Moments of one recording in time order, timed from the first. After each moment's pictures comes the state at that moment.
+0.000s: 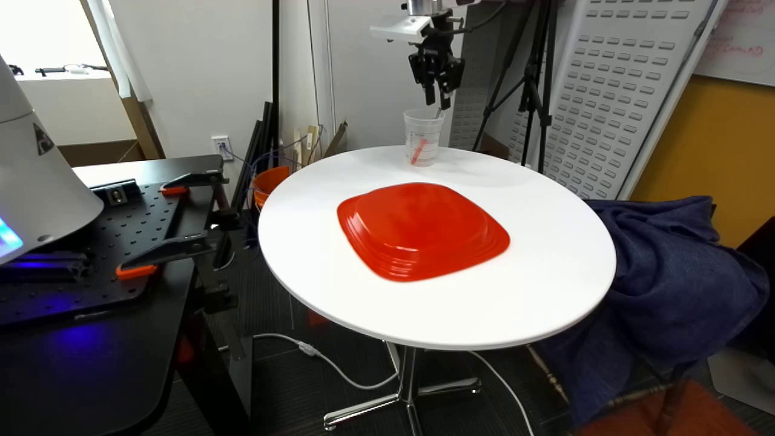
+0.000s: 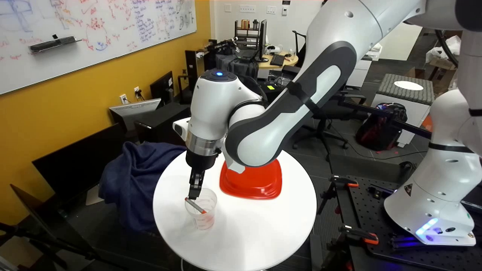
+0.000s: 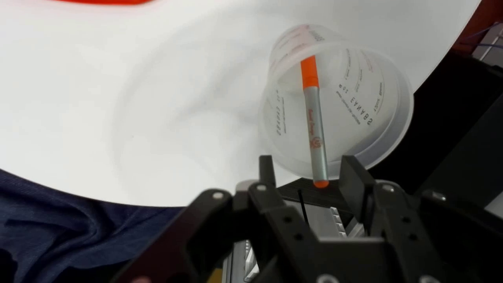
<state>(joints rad) 0.12 0.49 0.07 -1.96 -0.04 2.70 -0.08</state>
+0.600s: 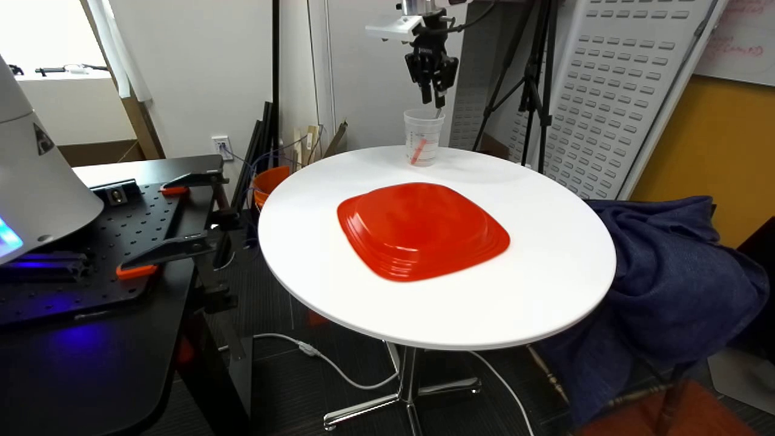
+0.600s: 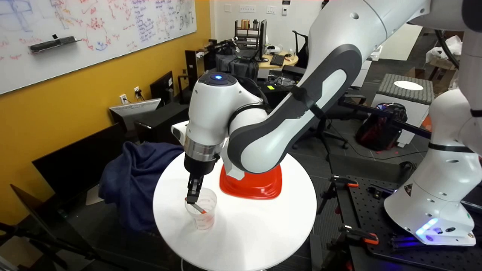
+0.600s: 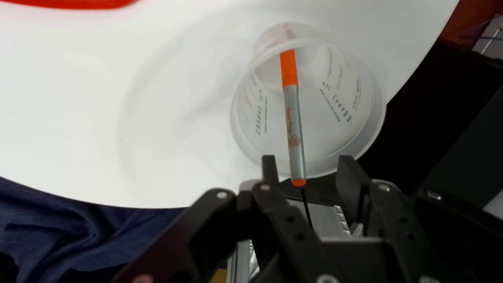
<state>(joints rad) 0.16 0.49 0.06 -1.96 -0.07 2.70 0.00</state>
